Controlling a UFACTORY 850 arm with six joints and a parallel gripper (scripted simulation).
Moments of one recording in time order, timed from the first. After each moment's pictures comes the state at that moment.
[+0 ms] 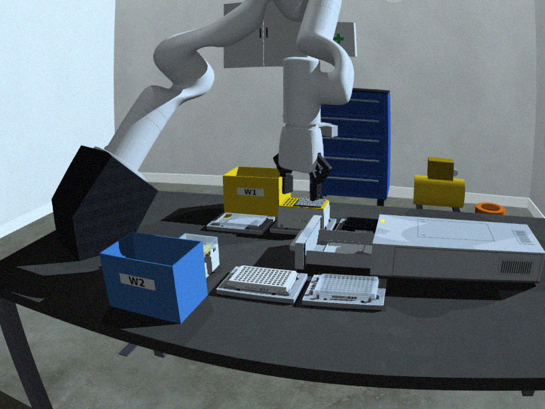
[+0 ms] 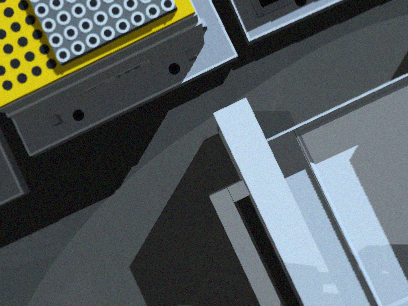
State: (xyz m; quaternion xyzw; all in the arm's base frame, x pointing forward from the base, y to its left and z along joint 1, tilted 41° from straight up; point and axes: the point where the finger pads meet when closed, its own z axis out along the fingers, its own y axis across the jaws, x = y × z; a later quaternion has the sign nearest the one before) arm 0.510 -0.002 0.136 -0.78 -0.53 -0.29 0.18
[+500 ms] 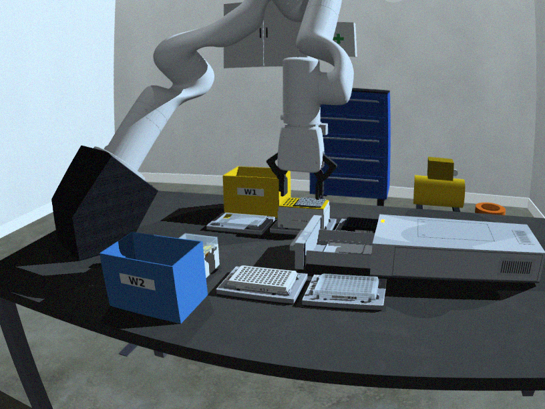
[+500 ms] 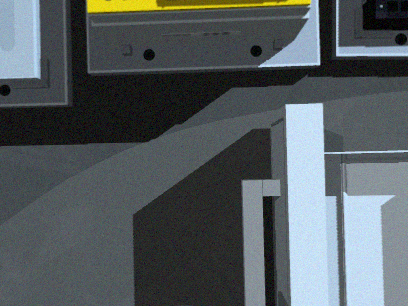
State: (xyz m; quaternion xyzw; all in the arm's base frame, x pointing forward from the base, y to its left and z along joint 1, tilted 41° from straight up) arm 0.510 -0.002 0.136 -0.65 -0.67 -0.33 0.12
